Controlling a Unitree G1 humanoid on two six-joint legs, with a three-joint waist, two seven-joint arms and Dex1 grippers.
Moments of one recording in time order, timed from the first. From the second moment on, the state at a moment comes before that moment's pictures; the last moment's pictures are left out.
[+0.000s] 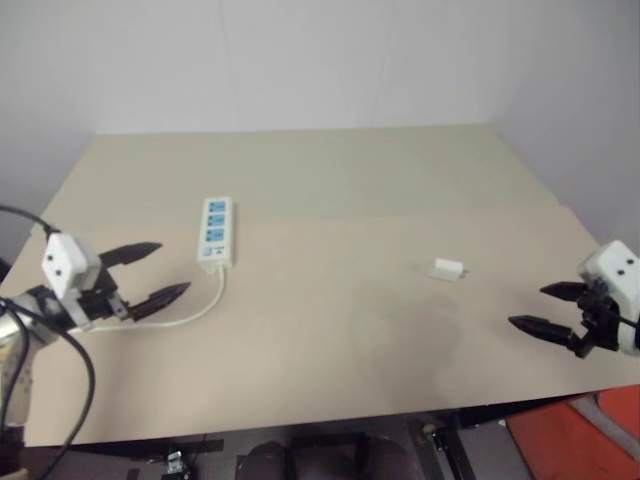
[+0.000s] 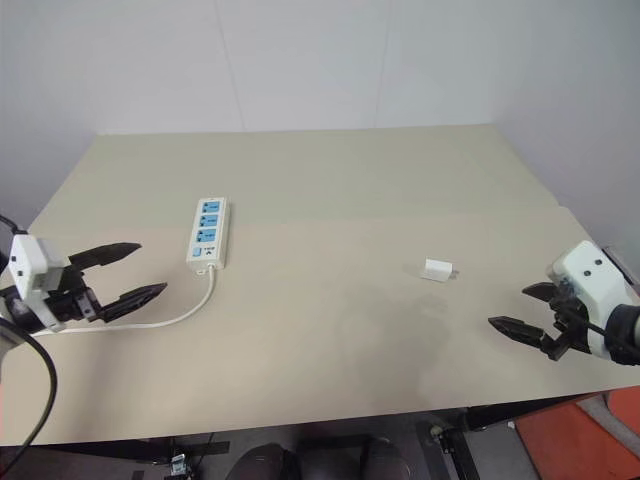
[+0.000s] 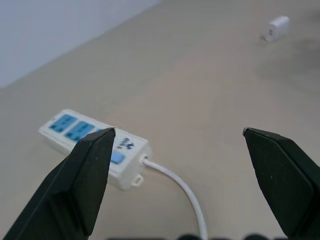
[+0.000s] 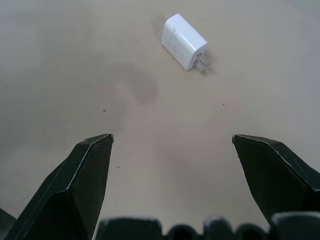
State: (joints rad) left arm -0.09 0.77 0.45 -0.08 -0.49 0.19 -0.95; right arm 0.05 -1.09 -0.52 -0.34 0.42 0.80 0.97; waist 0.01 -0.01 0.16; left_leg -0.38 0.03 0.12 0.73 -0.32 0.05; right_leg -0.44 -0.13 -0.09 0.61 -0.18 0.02
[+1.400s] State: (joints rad) left arm -0.38 0.23 0.20 0.35 -0.10 -0.04 -0.16; right arm 0.13 -1.01 -0.50 -0.39 0.41 0.77 0.86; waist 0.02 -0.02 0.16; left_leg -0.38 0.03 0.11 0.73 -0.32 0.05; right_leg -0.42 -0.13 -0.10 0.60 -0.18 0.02
